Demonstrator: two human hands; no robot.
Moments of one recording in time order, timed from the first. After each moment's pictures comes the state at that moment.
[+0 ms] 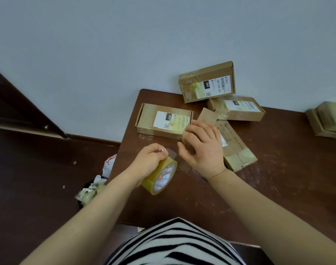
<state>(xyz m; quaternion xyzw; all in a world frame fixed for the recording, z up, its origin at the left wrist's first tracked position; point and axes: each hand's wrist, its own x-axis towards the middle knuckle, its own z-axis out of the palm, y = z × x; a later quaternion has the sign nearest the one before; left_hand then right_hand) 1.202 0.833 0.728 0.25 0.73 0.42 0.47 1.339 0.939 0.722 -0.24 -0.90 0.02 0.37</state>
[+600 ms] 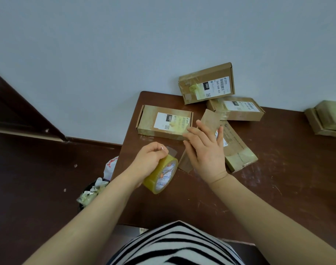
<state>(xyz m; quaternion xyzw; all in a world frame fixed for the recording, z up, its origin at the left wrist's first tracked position) 1.200 0.827 0.739 0.25 0.73 0.44 0.47 1.340 0.925 0.720 -0.30 -0.89 0.01 0.33</state>
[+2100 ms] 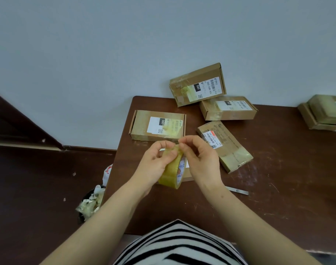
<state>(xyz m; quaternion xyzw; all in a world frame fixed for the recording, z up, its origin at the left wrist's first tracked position) 1.231 0.840 0.745 0.26 0.63 0.55 0.48 1.347 0.904 0.747 -0.43 -0.69 0.49 0.33</state>
